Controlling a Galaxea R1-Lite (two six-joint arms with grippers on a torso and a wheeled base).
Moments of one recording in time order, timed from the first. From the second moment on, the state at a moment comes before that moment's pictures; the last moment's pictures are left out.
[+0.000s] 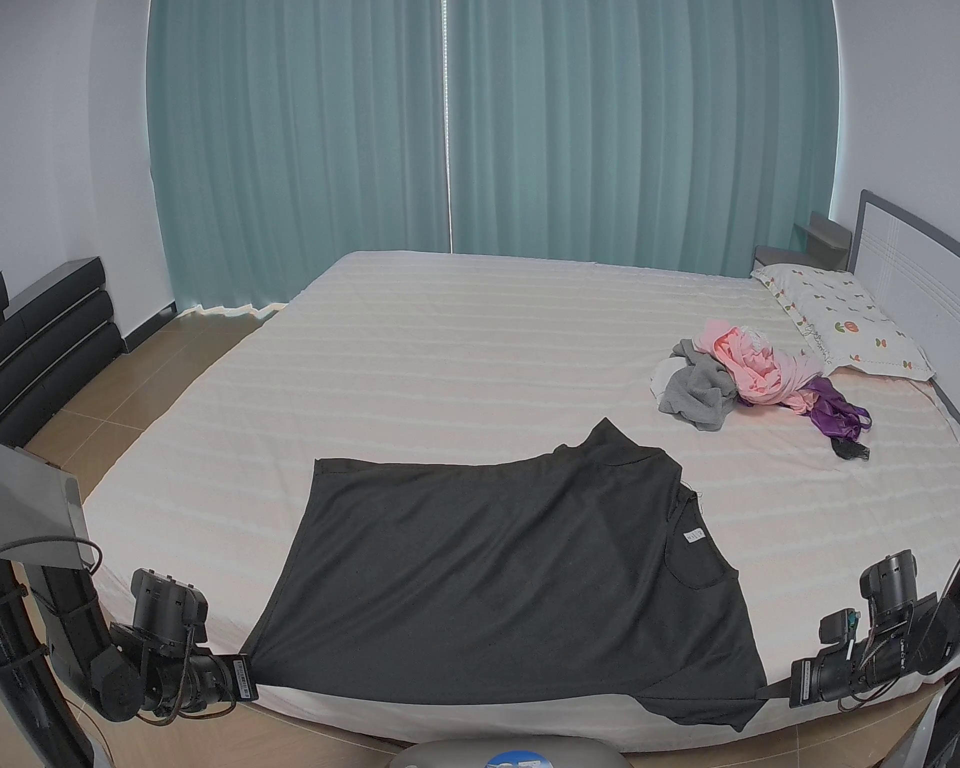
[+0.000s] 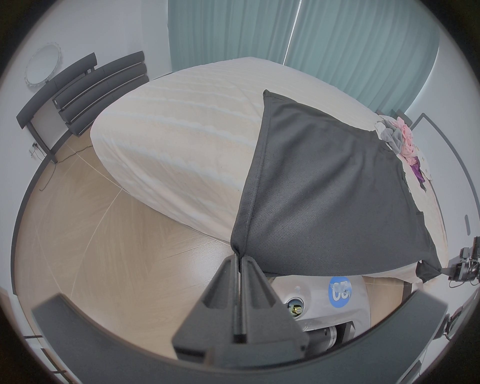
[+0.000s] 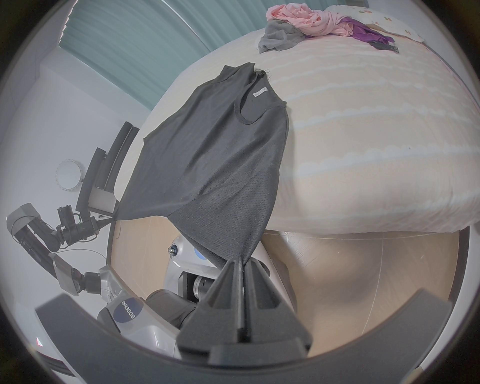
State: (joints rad) left arm -0.15 2.02 -0.05 -0.95 0.08 -0.38; right arm -0.04 1.85 -0.02 -0.67 0.43 0.13
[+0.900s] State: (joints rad) left arm -0.14 1.95 -0.40 -0.80 0.20 -0.53; right arm -0.03 1.77 -0.29 -0.66 0.40 0.29
